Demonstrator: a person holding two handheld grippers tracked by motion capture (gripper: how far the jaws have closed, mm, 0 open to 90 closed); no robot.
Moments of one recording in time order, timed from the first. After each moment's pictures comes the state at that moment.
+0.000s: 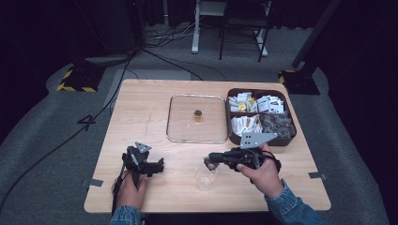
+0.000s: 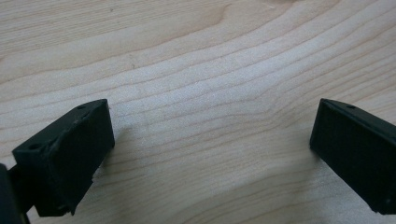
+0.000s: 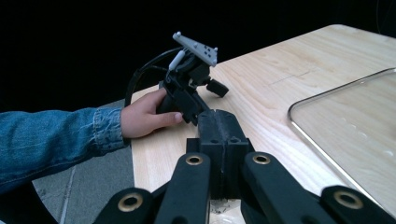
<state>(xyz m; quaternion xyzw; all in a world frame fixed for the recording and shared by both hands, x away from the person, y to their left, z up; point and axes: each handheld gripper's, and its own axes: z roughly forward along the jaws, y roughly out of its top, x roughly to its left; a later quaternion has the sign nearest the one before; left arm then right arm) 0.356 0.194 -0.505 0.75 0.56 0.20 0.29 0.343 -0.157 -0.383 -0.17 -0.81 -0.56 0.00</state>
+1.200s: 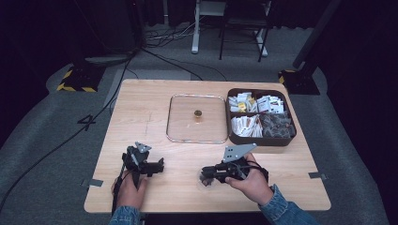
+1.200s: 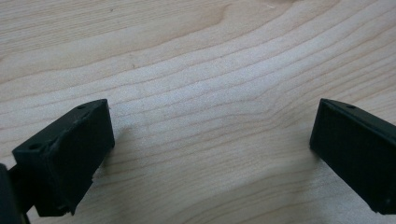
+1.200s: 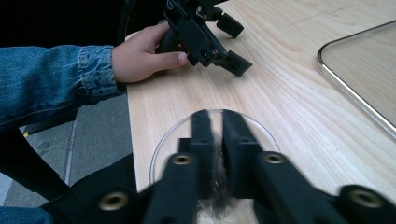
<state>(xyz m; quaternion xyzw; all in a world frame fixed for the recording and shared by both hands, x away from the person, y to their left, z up) 0.356 0.193 -0.505 0.75 0.56 0.20 0.29 0.334 -0.133 -0.422 -0.16 -0.86 -0.48 0.02</state>
